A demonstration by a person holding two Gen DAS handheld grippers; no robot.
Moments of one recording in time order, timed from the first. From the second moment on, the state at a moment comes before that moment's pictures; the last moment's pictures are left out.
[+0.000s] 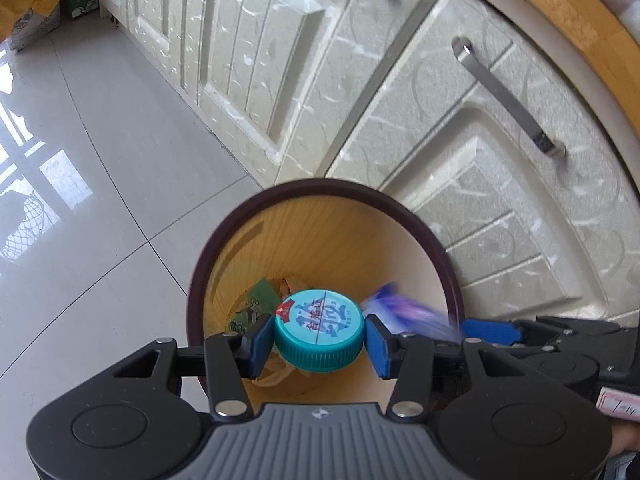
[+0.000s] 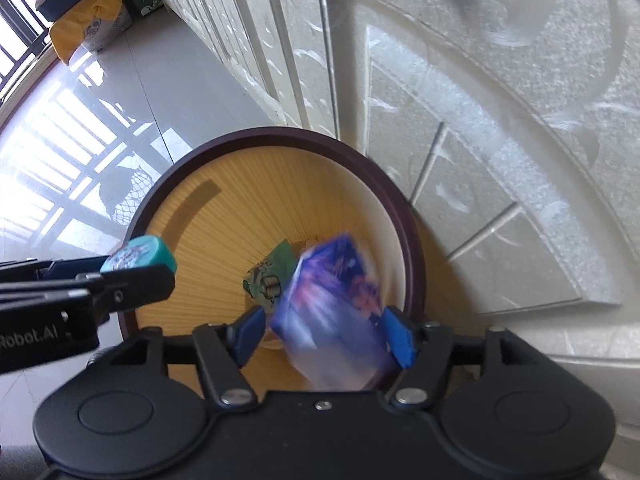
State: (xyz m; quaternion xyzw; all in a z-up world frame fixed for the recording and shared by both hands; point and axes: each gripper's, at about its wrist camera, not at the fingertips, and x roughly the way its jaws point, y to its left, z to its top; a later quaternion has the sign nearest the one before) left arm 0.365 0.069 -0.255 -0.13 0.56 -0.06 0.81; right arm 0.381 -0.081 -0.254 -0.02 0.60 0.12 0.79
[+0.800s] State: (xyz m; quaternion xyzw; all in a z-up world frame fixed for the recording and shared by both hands) left arm 0.356 0.065 -0.269 -0.08 0.61 -0.07 0.79; right arm 0.371 -0.096 -0.255 -0.05 0.61 0.14 0.78
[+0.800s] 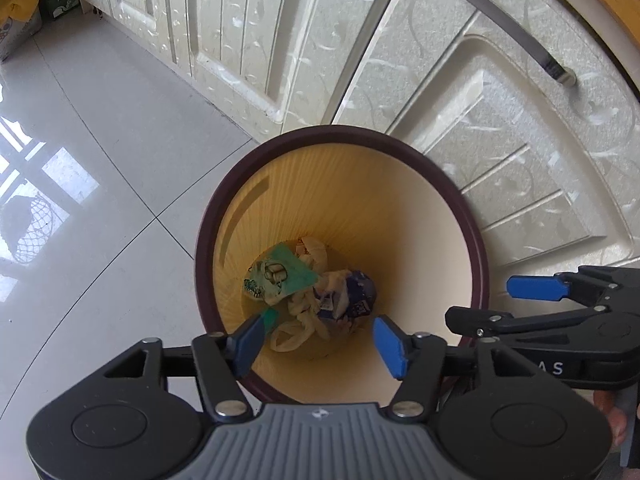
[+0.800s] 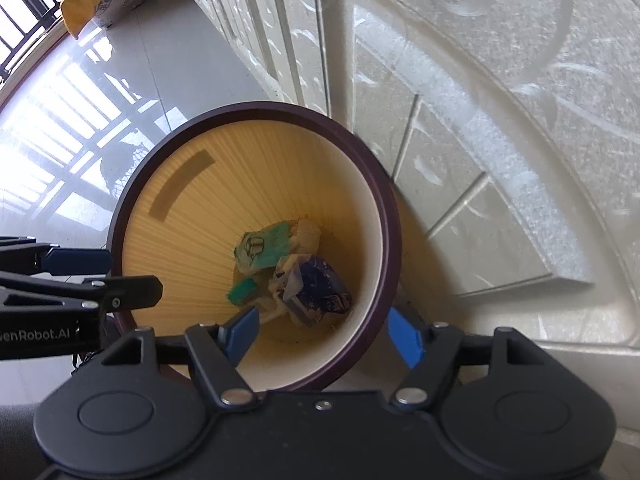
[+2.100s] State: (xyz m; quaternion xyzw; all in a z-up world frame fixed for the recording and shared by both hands) left arm 0.296 0.091 -0.223 -0.05 0.58 -0.01 0.81; right arm 0.309 -0.127 -0.193 -0.04 0.55 0.10 0.83
